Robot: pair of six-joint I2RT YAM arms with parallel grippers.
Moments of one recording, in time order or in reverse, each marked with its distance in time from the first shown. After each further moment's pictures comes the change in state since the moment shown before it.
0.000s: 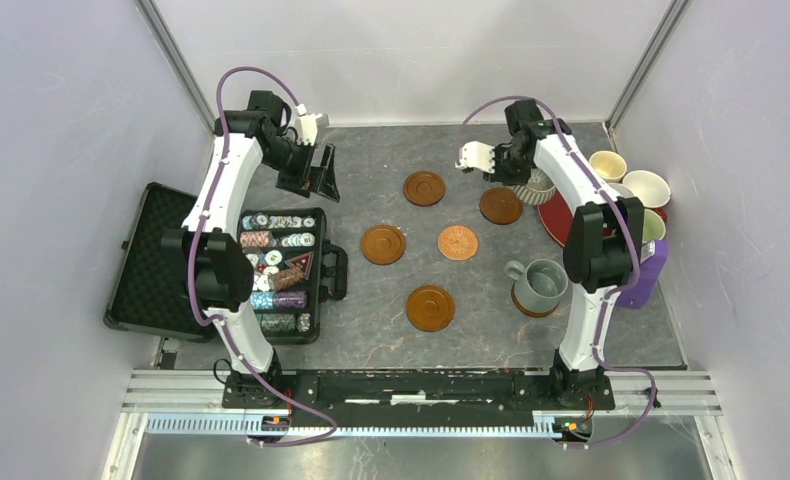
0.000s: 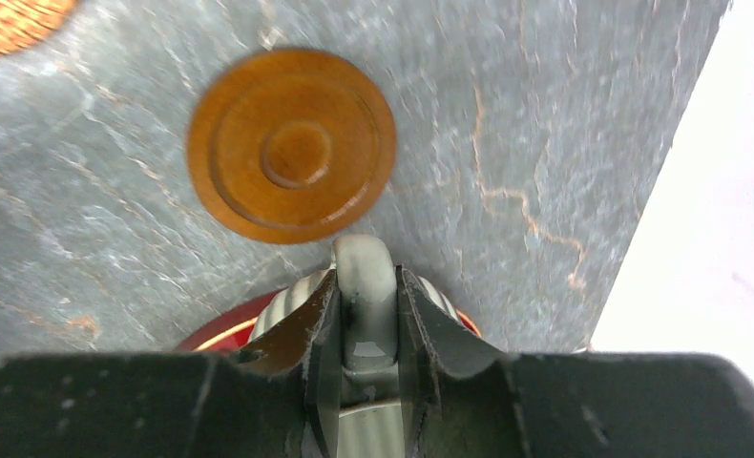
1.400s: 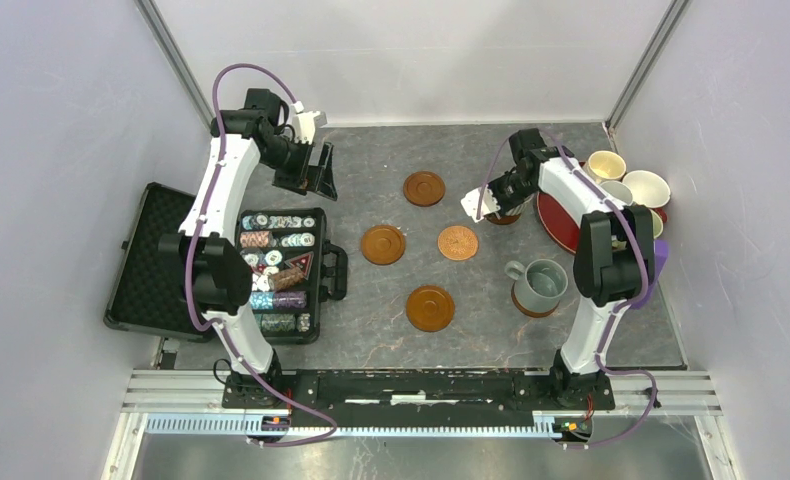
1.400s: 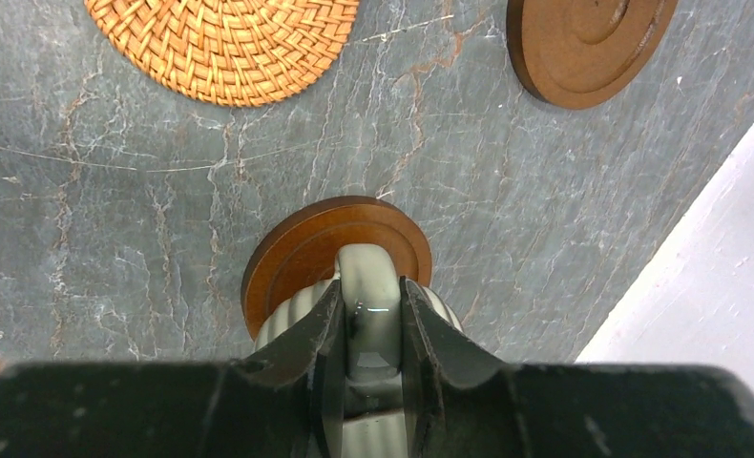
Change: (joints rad) left arm 0.000 -0.024 0.004 0.000 -0.030 0.000; right arm 0.006 -0.133 -0.331 0.100 -0.321 -0.608
